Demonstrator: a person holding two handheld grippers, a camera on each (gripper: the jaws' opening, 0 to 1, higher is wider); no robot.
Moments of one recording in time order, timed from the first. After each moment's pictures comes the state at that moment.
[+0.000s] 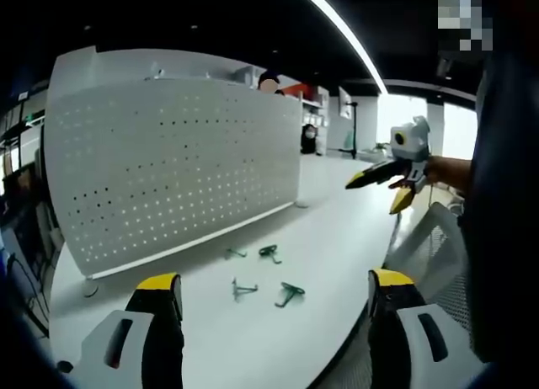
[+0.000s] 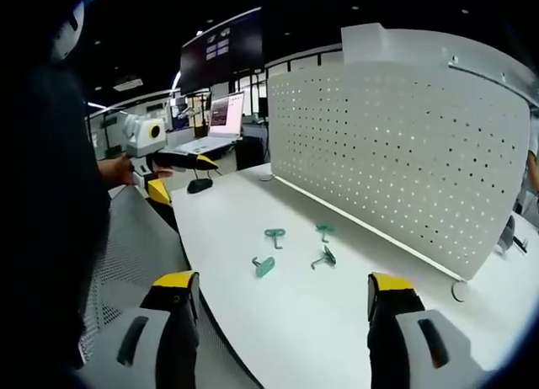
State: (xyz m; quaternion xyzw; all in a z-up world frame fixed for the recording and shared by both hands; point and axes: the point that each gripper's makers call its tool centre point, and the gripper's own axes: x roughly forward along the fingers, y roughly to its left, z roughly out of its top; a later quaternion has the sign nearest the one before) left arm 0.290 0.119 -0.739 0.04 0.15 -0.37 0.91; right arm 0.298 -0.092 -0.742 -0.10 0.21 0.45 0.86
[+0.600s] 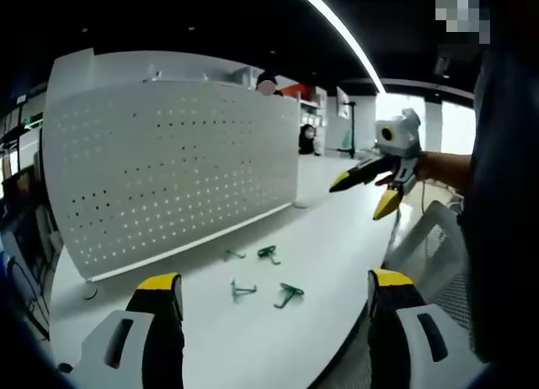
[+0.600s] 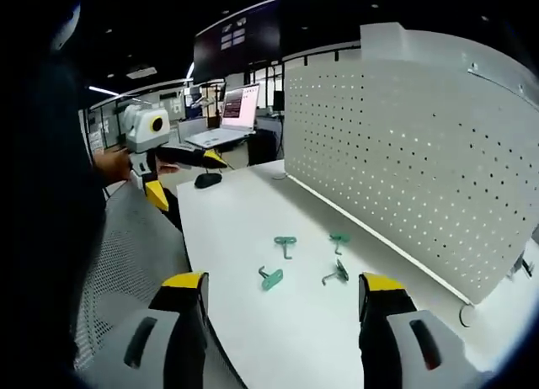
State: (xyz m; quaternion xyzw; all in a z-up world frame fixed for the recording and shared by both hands) left arm 0.289 0.118 -0.740 0.05 0.15 -0.38 0.91; right arm 0.311 -0.050 -0.742 -0.13 0.21 0.48 0.84
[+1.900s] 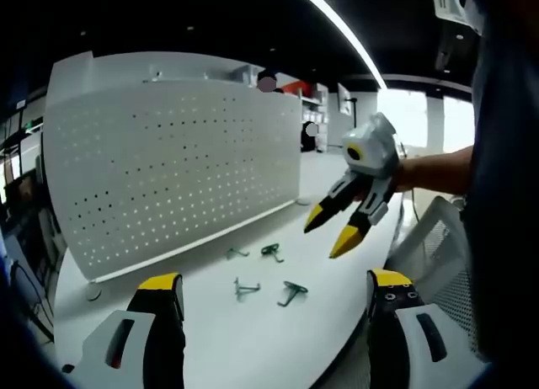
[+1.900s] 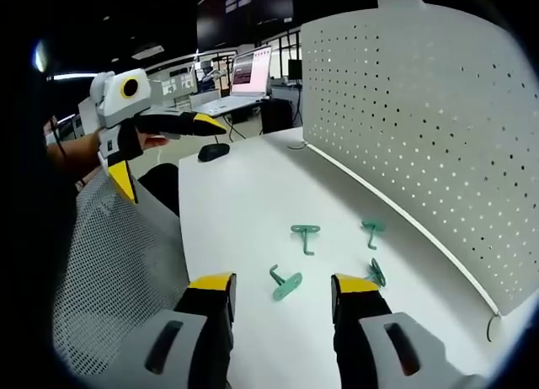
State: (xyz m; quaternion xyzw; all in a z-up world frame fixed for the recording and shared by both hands) left arm 0.291 0.118 -0.743 0.06 0.15 -0.37 0.91; right arm 0.329 0.006 -0.801 -0.15 0.29 0.50 0.80
